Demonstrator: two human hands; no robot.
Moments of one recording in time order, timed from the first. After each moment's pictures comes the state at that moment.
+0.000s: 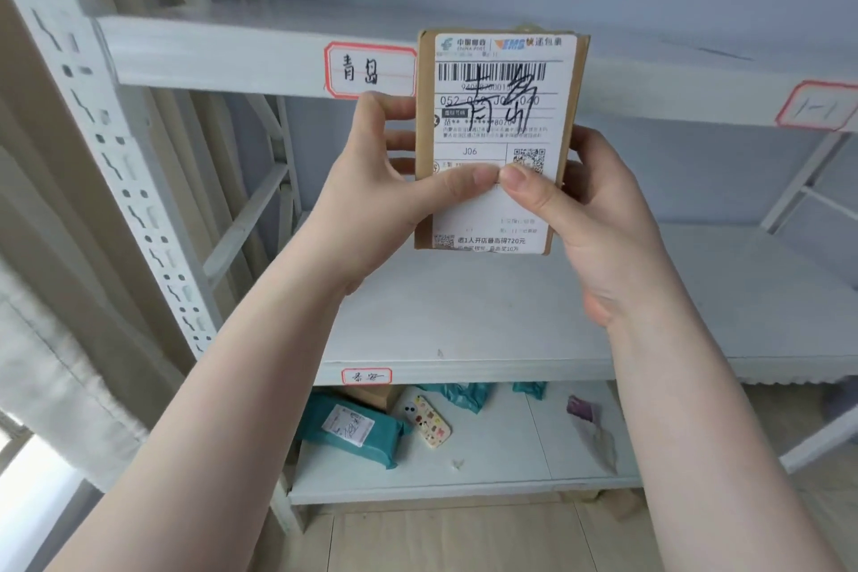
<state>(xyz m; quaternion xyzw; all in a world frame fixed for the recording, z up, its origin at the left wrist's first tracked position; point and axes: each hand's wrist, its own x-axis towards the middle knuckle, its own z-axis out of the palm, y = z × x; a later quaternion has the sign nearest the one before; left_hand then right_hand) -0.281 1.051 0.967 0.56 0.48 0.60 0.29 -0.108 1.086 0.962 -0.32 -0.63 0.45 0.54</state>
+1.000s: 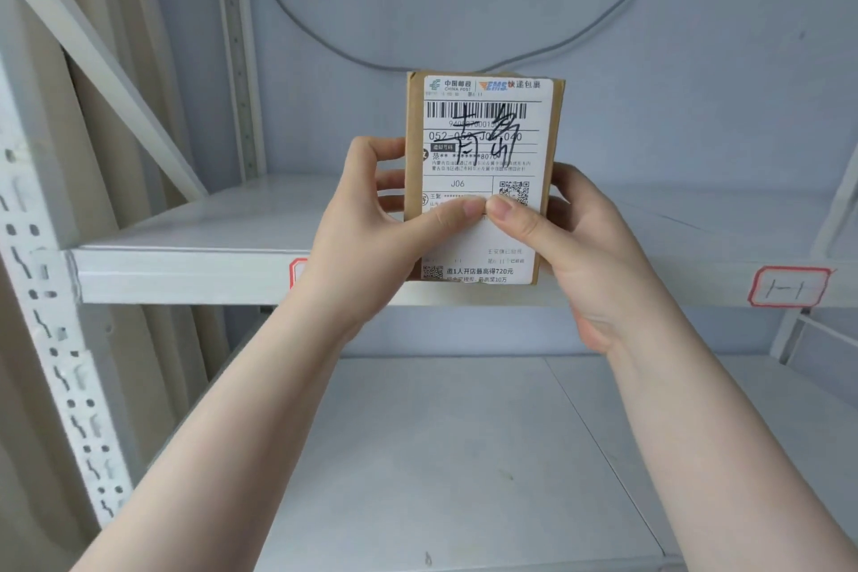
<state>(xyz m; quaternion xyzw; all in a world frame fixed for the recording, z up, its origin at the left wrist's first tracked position) -0.275 1.131 1.071 0.58 0.44 0.65 0.19 -0.107 1.181 1.070 -0.26 -0.67 0.41 0.57</state>
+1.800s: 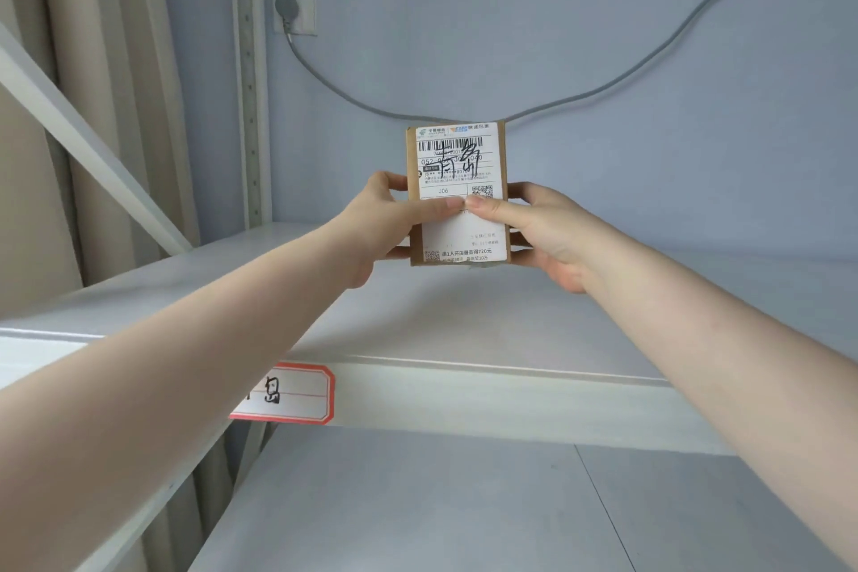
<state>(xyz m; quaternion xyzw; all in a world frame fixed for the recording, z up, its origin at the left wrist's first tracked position) -0.300 1.296 1.128 0.51 0.55 0.59 0.30 -0.133 1.365 1.133 -0.33 -0.71 0.46 0.41</state>
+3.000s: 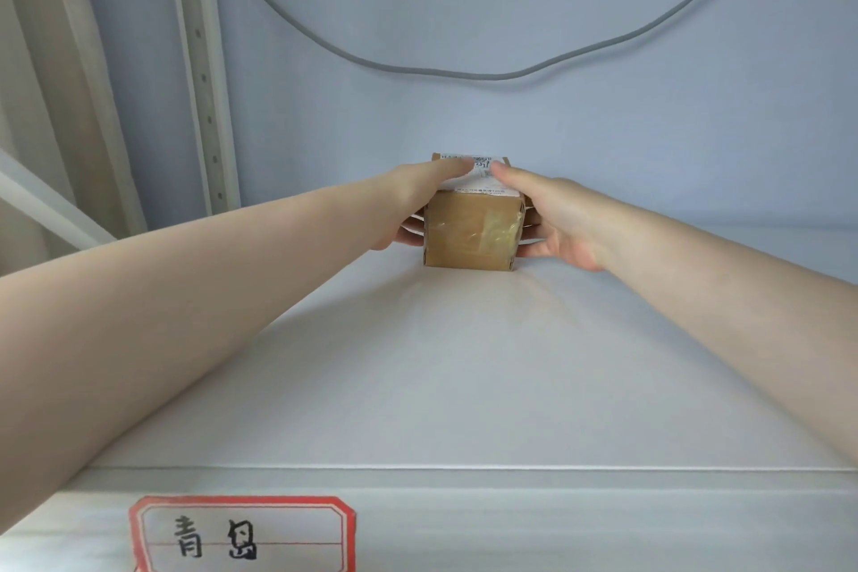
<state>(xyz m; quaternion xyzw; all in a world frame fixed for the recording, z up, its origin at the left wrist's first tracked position) -0.350 1.425 1.129 0.53 0.62 0.47 0.34 -0.185 1.466 1.122 -0.43 -0.66 0.49 0.37</state>
